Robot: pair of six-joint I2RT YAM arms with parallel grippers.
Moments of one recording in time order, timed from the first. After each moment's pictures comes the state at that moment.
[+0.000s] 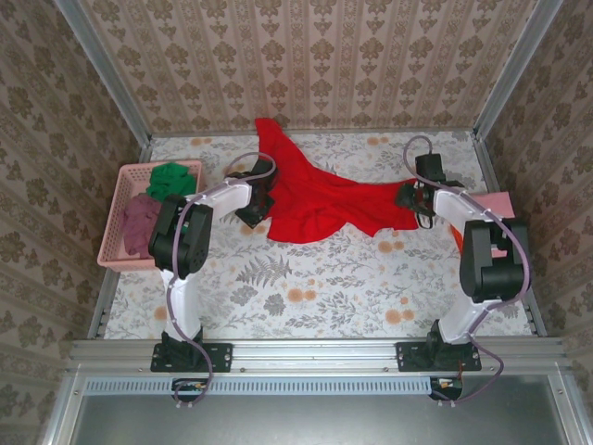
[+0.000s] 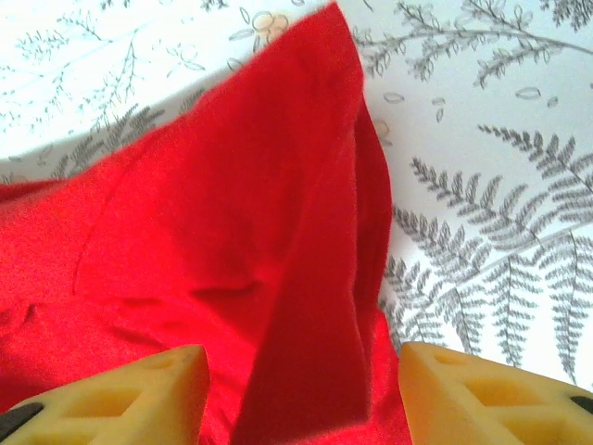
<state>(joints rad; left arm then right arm) -0.48 2.03 1.41 -0.67 -0.19 -1.26 -0.01 1.73 1.12 -0.41 0.05 0.37</state>
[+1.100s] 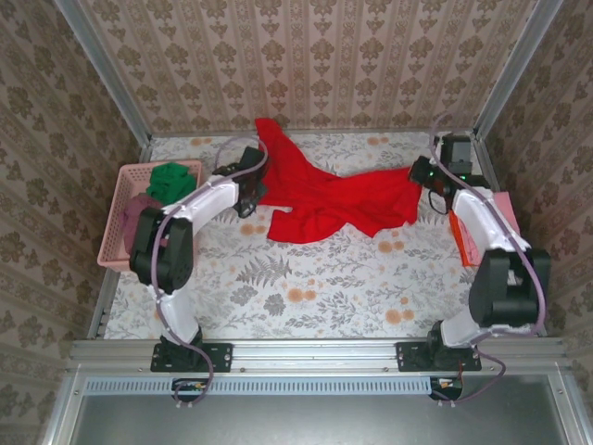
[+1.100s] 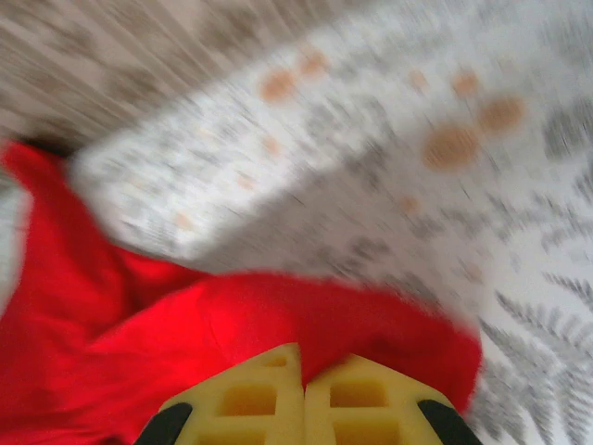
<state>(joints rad) -0.45 1.82 1.42 -0.66 -0.26 -1.07 -0.07 1.47 1.17 -0.32 -0.19 0.41</state>
